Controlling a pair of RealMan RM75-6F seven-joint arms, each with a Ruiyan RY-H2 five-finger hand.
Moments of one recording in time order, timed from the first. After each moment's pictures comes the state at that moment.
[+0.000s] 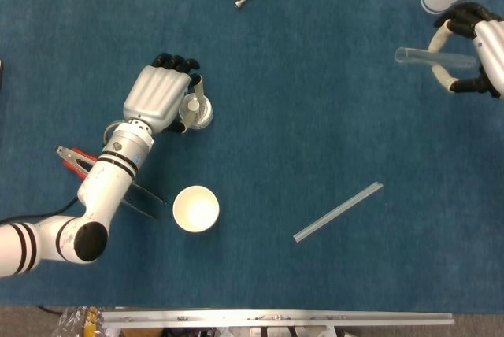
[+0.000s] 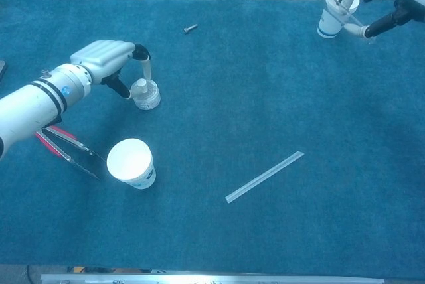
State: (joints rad) left arm -0.79 -1.53 -0.12 -1.55 0.87 0.94 0.47; right arm 0.58 -1.17 0.23 -1.72 -1.09 0.99 0.00
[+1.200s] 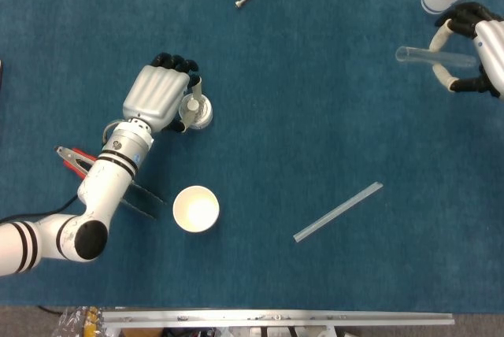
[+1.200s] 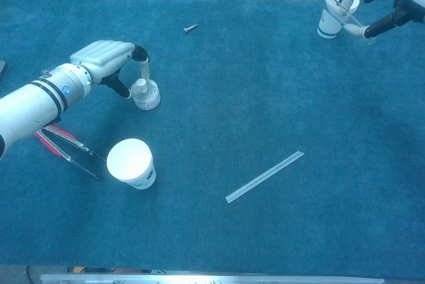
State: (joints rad) left arm -0.79 -1.53 -0.12 -1.53 0.88 0.93 0.45; right arm 0.57 -1.18 0.23 -1.71 -1.08 0.99 0.00
